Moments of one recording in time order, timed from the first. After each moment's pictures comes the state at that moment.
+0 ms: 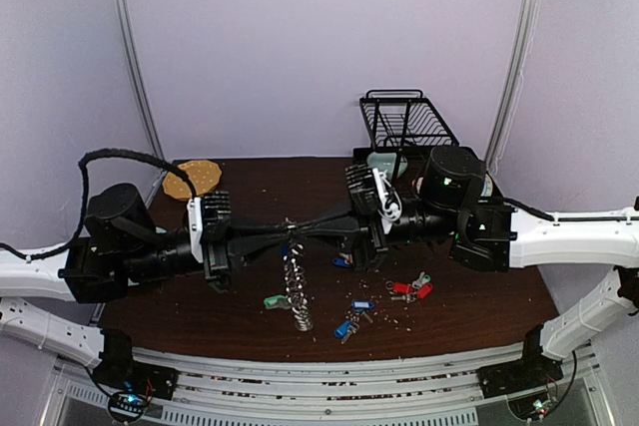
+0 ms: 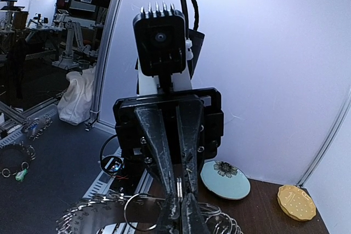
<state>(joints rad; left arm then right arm) -1.26 0.92 0.76 0.24 0.09 0.36 1.11 1.37 1.03 0.43 -0.59 -0.24</state>
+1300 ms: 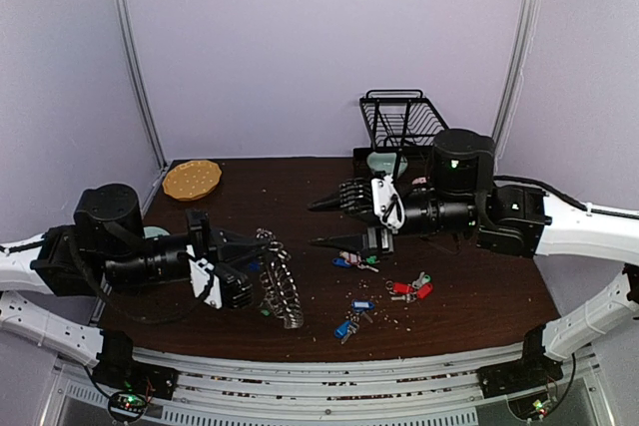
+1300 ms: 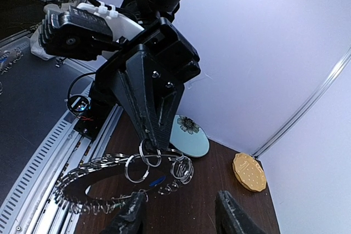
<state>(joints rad) -1.36 0.87 0.88 -0.20 -0.20 1.13 1.12 1.28 1.14 -0.01 -0.40 -0.60</state>
